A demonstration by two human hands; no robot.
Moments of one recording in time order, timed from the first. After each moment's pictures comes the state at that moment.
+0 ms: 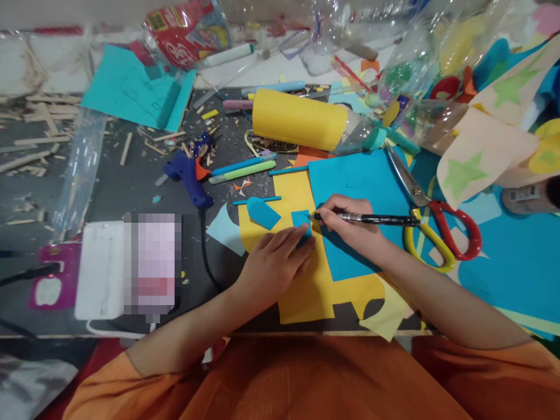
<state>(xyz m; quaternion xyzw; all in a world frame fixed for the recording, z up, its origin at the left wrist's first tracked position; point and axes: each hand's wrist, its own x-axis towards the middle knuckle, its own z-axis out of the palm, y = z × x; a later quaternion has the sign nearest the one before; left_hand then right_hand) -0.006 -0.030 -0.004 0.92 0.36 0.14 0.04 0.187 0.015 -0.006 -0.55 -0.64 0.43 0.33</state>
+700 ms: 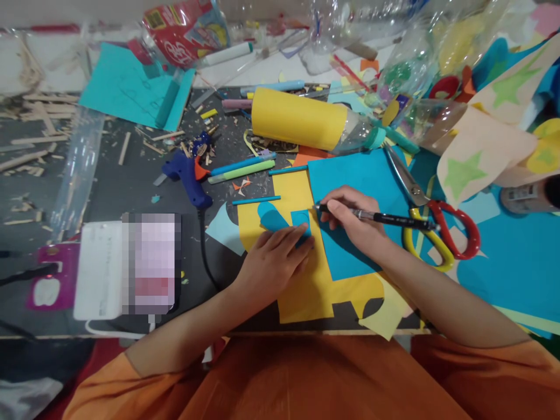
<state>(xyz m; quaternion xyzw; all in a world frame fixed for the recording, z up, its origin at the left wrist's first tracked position) -0.006 -0.029 -0.004 0.92 0.36 0.13 0.06 0.189 0.013 -0.010 -0.54 -0.59 0.46 0.40</state>
